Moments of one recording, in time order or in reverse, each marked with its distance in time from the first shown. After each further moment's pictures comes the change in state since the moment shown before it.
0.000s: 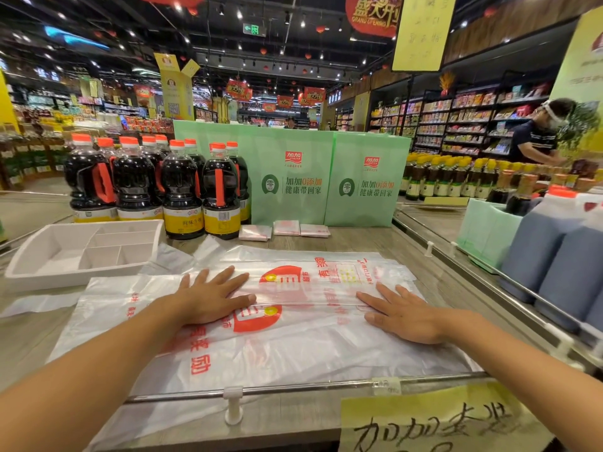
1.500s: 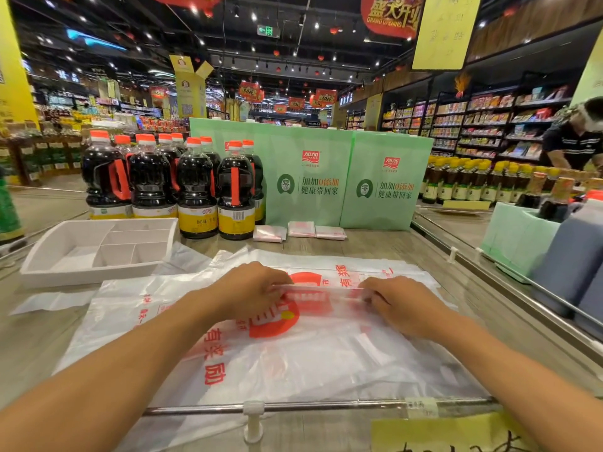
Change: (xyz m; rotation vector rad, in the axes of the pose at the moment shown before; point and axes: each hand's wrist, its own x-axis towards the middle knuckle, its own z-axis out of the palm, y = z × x) left_hand -0.014 0.038 -0.027 -0.107 0.341 0.464; right_hand 0.031 -0.044 -0.012 -0.022 0.516 -0.188
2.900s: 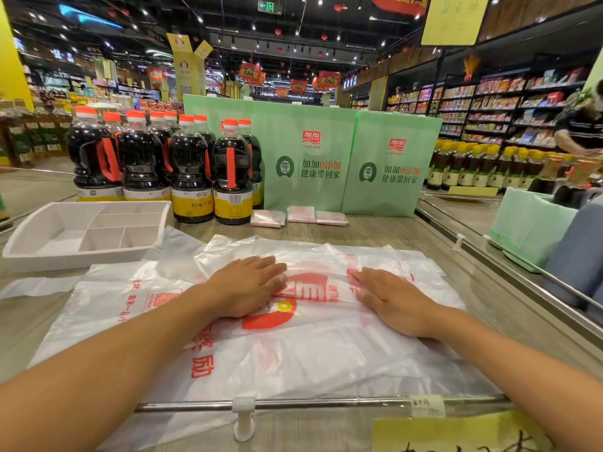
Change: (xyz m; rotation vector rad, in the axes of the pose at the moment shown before) left_hand 0.014 -0.019 0.036 0.075 -0.198 -0.226; right_hand 0.009 0.010 0.028 0.078 -0.261 0.071
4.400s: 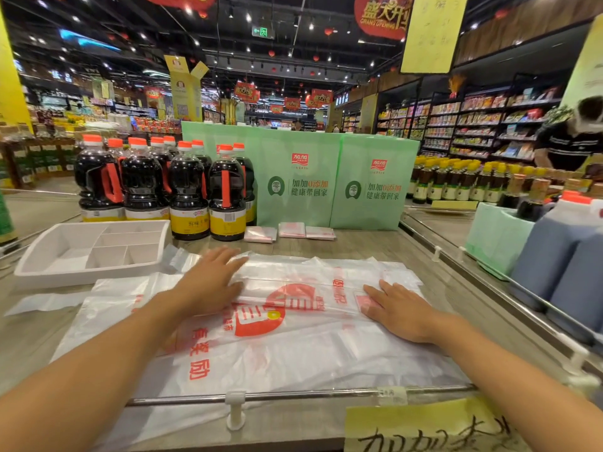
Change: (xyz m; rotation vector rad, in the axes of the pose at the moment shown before) left_hand -0.019 -0.036 -0.021 0.122 0.248 -0.036; right_hand -0.019 0.034 -0.008 -0.096 -0.071 0.195
